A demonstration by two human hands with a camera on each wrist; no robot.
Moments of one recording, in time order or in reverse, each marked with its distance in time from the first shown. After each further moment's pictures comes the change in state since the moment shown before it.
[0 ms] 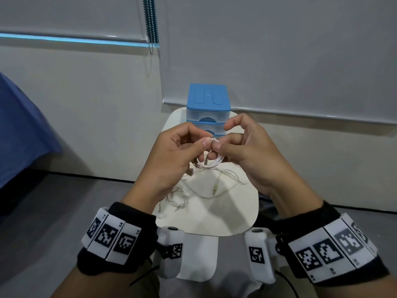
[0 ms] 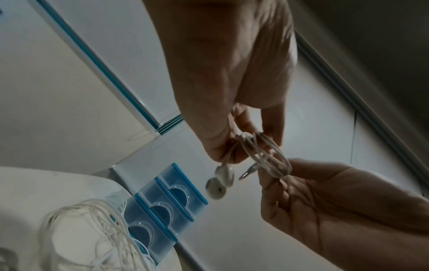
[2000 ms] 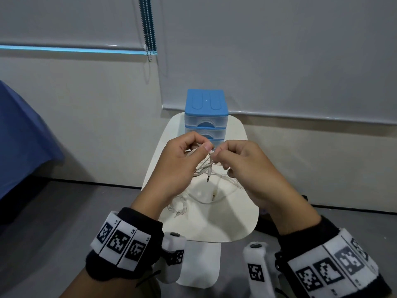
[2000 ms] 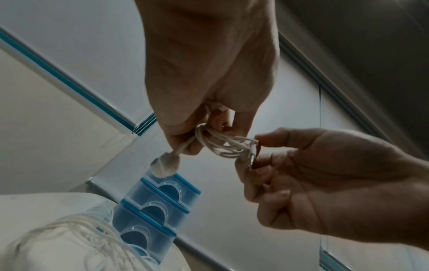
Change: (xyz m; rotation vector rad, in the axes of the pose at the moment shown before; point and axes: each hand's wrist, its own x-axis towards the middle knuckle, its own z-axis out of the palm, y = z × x) left_hand 0.006 -0.002 0.014 0.242 0.049 -0.027; right_hand -0.004 0.010 0.003 -0.230 0.098 0.109
